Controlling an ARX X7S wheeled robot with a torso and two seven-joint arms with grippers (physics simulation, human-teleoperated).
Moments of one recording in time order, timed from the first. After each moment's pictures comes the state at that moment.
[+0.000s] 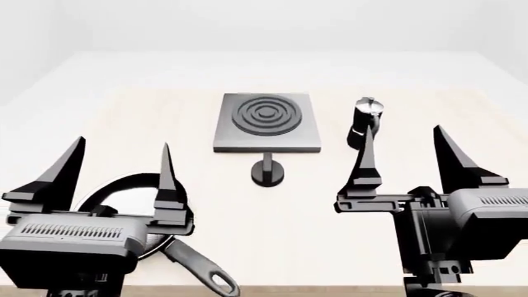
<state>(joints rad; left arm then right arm) -0.05 -0.23 0.06 0.89 -0.10 -0.46 -0.16 0.14 0.24 -0.06 -0.79 0.23 0.43 0.23</state>
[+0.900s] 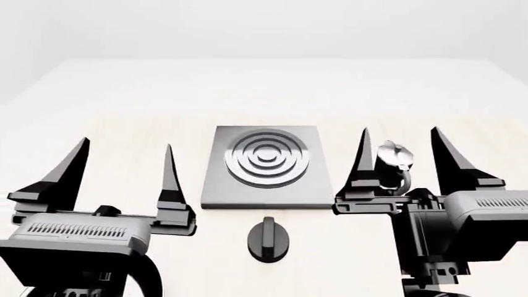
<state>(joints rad) -0.05 -0.26 0.09 0.87 -0.12 -0.45 -0.19 0.14 0.27 -0.09 -0.78 0.25 0.41 0.26</state>
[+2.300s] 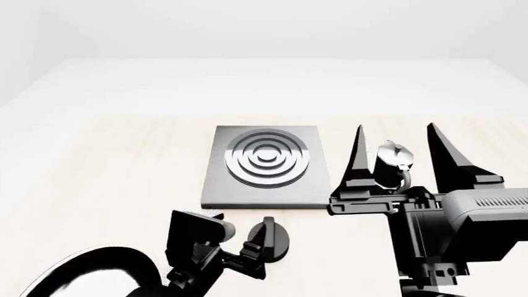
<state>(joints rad) -0.18 -0.18 0.21 0.30 -0.47 -0.66 0.09 0.16 0.31 -0.13 -0.82 0.28 0.44 0.31</state>
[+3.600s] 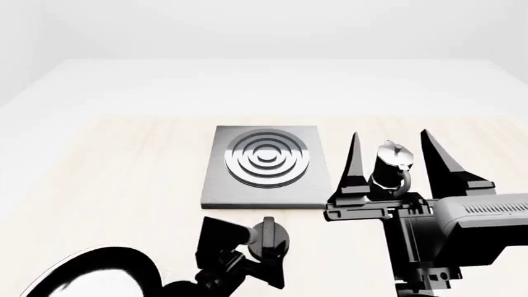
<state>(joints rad) -0.26 -0.13 0.32 -0.01 -0.49 -0.57 0.13 0.14 0.33 -0.17 -0.78 0.27 0.37 0.33</state>
